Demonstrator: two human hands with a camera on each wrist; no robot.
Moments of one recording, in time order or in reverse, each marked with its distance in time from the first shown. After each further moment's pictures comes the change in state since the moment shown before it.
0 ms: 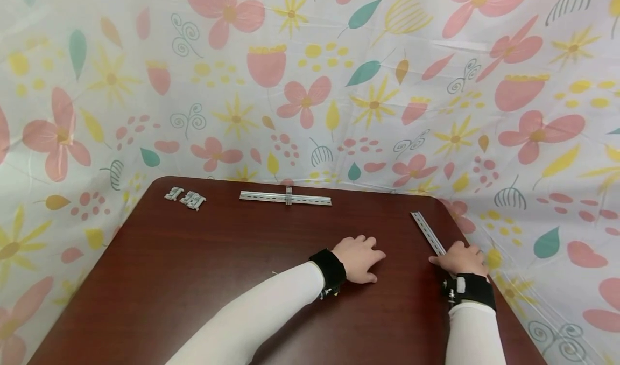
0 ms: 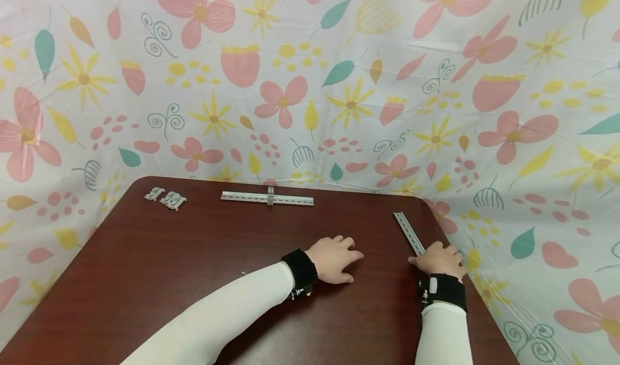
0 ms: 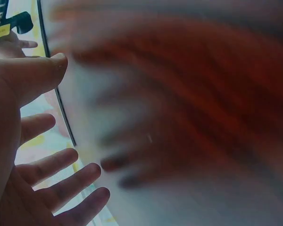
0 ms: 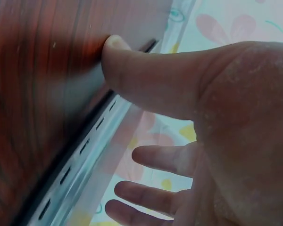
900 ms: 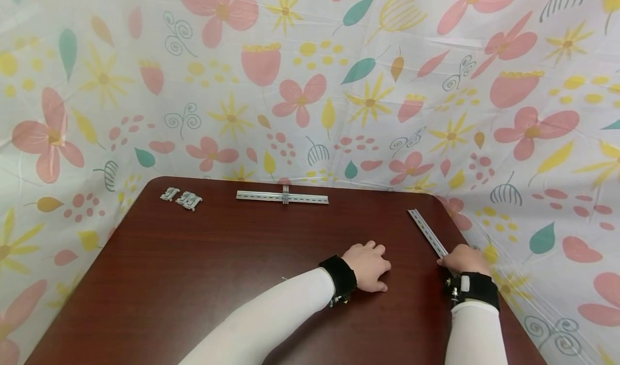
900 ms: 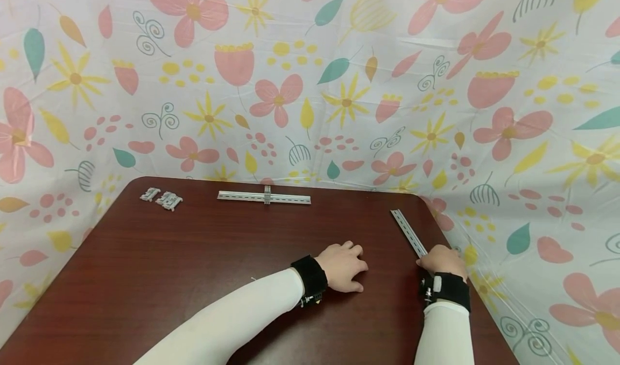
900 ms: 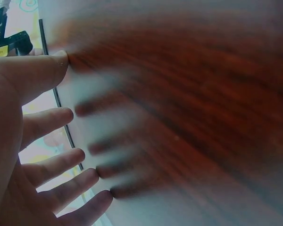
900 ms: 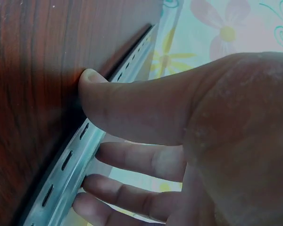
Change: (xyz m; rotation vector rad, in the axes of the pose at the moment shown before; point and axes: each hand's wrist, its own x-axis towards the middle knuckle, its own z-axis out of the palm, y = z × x) left_hand 0.014 0.032 0.003 0.038 -0.020 0.022; right_hand 0.001 0.017 -0.012 -0.054 -0.020 -0.085
